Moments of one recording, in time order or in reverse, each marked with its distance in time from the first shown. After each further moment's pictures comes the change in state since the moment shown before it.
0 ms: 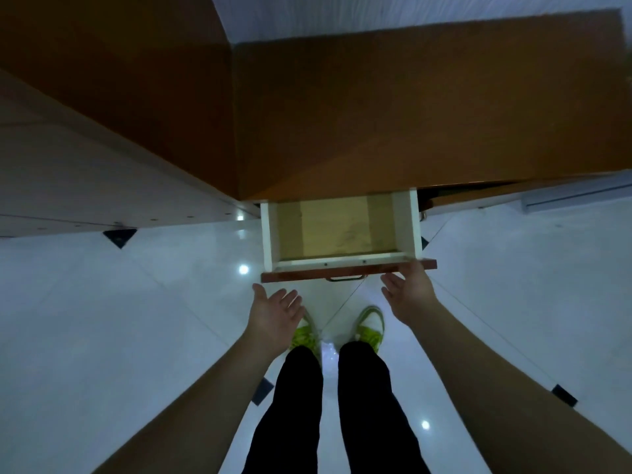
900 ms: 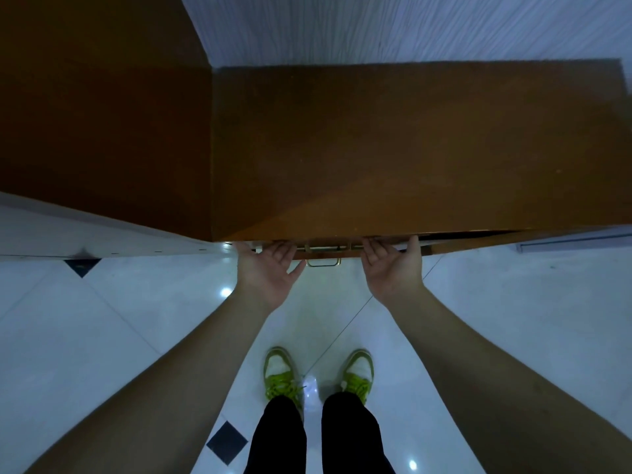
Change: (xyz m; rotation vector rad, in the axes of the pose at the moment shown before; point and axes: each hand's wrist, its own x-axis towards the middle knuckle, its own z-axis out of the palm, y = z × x) left_hand 0.077 0.082 0.112 -0.085 -0.254 0.138; right_hand 0.057 -0.073 0.083 0.380 -0.306 -0.116
